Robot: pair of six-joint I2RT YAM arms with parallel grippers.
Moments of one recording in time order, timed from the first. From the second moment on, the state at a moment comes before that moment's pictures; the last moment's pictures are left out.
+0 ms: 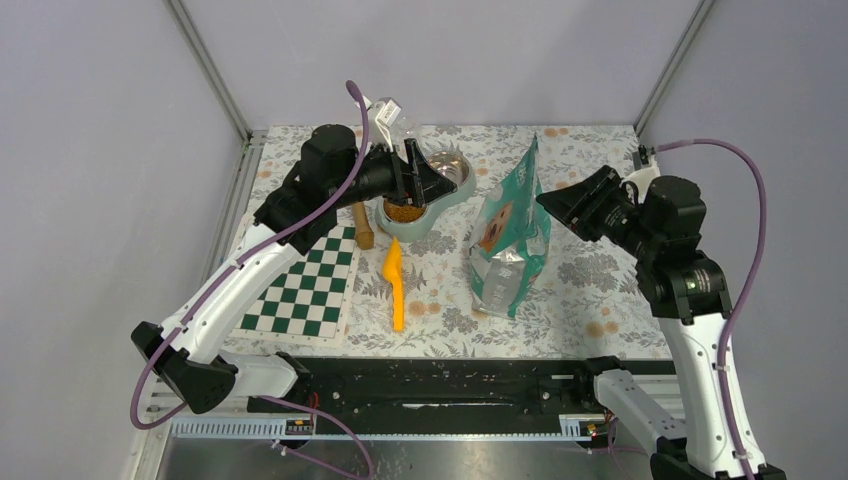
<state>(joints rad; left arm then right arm) -0.64 1.29 1.48 -0.39 0.39 -0.58 0.16 0.86 1.25 -0.70 -0.38 0.89</state>
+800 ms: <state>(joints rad) -0.64 1.29 1.48 -0.40 0.38 -0.58 0.17 0.88 1.21 -0.74 -0.47 0.89</state>
